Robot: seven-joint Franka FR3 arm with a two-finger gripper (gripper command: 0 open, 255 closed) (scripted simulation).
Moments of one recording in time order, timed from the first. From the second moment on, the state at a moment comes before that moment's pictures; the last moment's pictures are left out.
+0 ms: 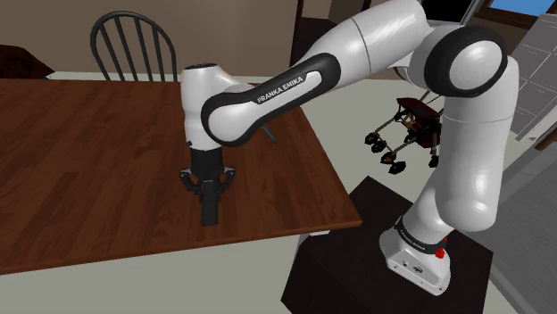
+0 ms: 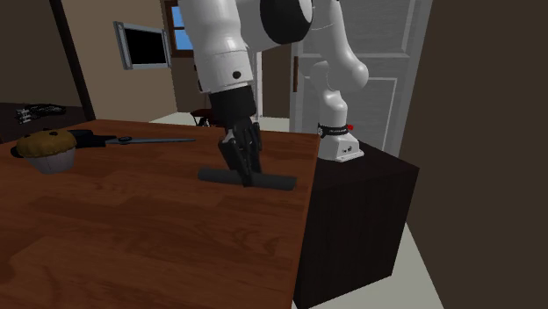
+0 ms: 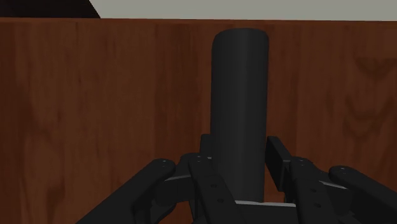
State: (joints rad) arm 0.23 0.42 0.49 -1.78 0.04 2.12 1.26
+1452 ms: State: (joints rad) arm 0.02 0.16 0.43 -1.96 0.16 2.01 0.98
